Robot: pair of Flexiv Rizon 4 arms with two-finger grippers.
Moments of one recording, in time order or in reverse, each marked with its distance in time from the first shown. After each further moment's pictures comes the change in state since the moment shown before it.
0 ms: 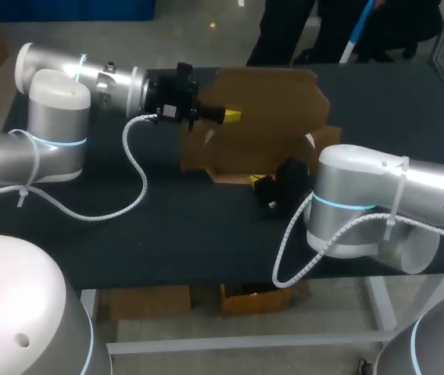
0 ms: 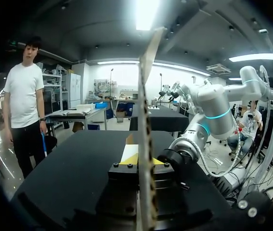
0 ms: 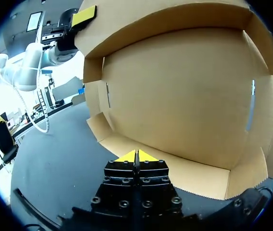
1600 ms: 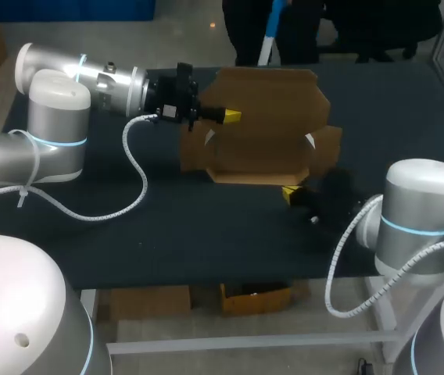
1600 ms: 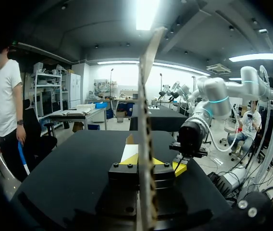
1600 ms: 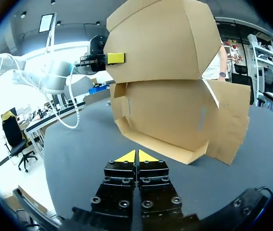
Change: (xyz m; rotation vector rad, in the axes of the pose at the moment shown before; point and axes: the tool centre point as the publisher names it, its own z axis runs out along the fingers) left arm 0.000 0.000 0.000 0.000 -0.001 0.000; right arm 0.011 0.014 -0.120 -0.003 0.078 -0.044
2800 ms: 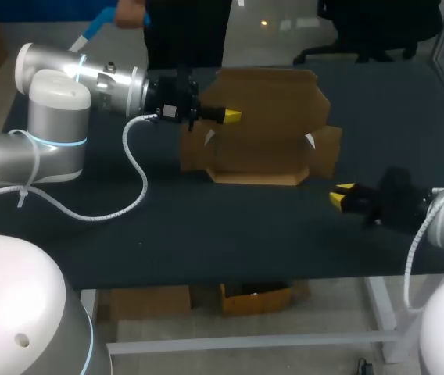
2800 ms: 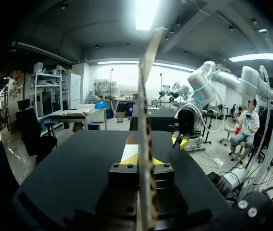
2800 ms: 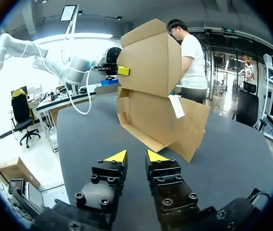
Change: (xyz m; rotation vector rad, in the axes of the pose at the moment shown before) left arm 0.000 0.000 0.000 0.000 0.000 0.000; right arm -0.041 0.007 -0.095 0.034 0.079 -0.184
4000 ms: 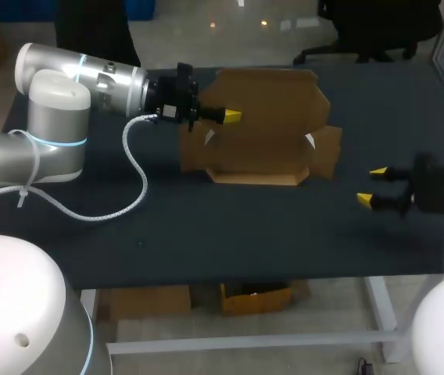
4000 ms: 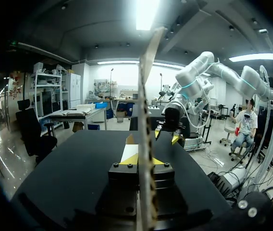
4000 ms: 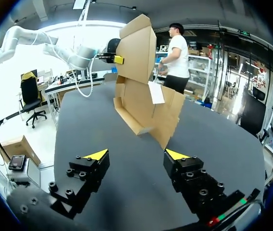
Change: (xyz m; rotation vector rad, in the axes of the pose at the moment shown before) left arm 0.000 0.000 0.000 0.000 0.000 0.000; right arm -0.067 -0.021 -0.029 0.102 0.081 -0.108
